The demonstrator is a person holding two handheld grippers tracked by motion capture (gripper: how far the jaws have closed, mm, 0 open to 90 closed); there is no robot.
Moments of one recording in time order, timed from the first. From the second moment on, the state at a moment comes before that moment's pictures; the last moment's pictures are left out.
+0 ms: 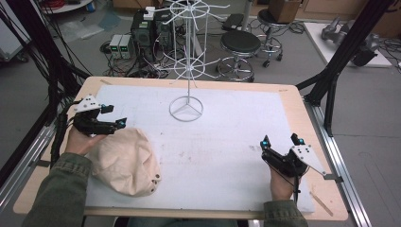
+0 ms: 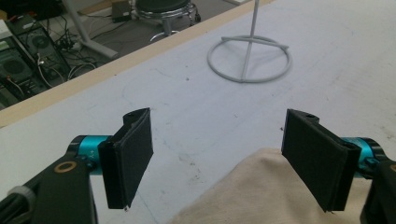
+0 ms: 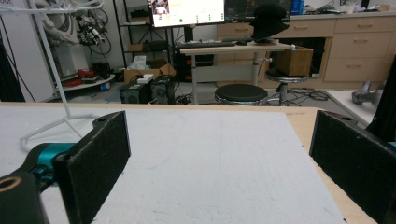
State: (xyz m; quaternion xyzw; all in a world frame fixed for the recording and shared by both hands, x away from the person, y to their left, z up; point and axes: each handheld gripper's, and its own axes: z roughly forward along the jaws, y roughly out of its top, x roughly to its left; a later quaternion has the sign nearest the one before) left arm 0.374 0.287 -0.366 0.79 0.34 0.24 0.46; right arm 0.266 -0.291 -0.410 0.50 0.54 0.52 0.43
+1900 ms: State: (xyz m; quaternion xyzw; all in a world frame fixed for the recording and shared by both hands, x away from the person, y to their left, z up) left arm 0.402 0.256 -0.423 0.91 0.28 0.13 0.27; right arm 0.264 -0.292 -0.409 0.51 0.54 0.52 0.43
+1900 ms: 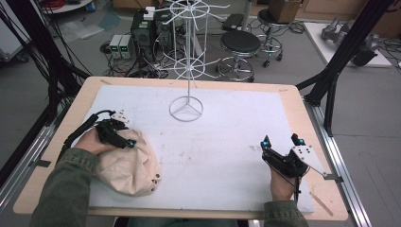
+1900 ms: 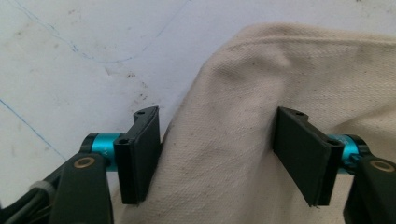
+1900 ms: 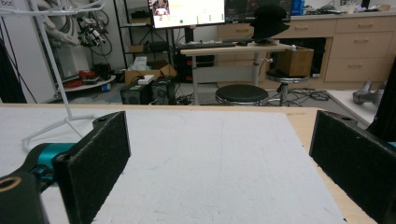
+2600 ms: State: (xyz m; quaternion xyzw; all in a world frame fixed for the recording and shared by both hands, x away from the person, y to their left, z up) left arm 0.394 0.248 -0.416 0.91 0.24 0.25 0.25; right arm 0.264 -0.293 -0.409 0.51 0.53 0.52 0.43
